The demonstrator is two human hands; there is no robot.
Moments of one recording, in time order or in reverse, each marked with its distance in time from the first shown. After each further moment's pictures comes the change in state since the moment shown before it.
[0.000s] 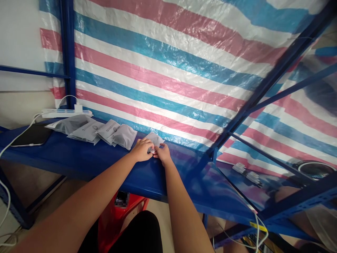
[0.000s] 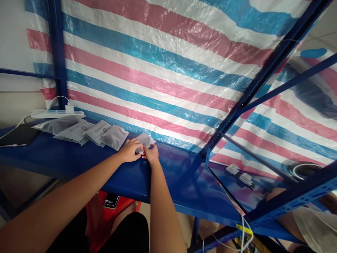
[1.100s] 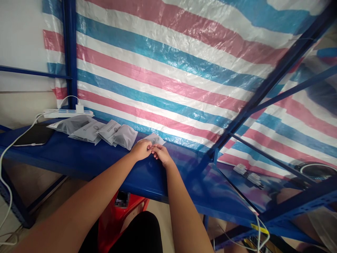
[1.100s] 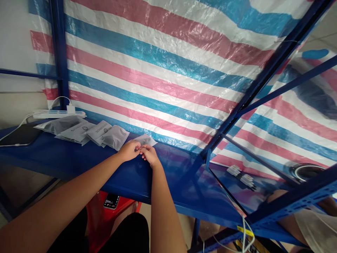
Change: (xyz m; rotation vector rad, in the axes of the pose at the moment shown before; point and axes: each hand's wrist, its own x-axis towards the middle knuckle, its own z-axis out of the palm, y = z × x) left_hand 0.005 -0.017 0.016 -0.078 0.150 -0.077; right_hand -0.011 -0.012 -0.005 -0.074 -0.368 -0.109
